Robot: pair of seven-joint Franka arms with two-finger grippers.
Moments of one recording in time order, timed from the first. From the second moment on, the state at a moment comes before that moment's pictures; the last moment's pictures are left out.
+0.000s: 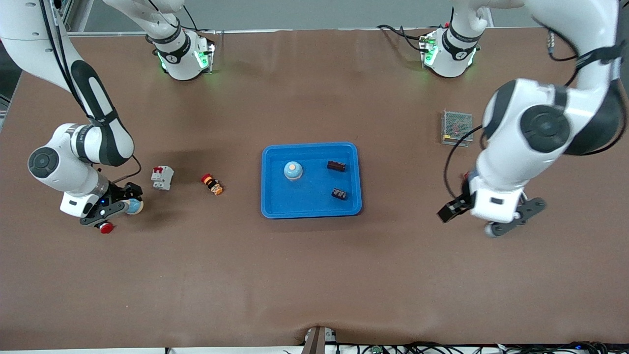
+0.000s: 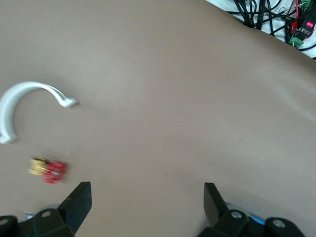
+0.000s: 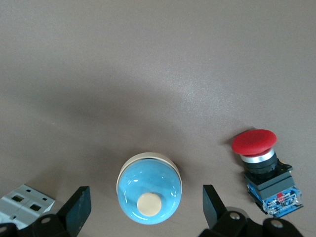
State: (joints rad) left arm -0.10 0.36 -0.21 -1.46 0.16 1.89 -0.77; right arm -0.14 0.46 -0.02 -2.06 -0.06 2.56 -0.58
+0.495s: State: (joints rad) left arm -0.06 0.12 -0.10 -1.47 0.14 1.65 -0.34; right arm -0.16 0.49 -0.02 -2.07 -0.06 2.59 -0.61
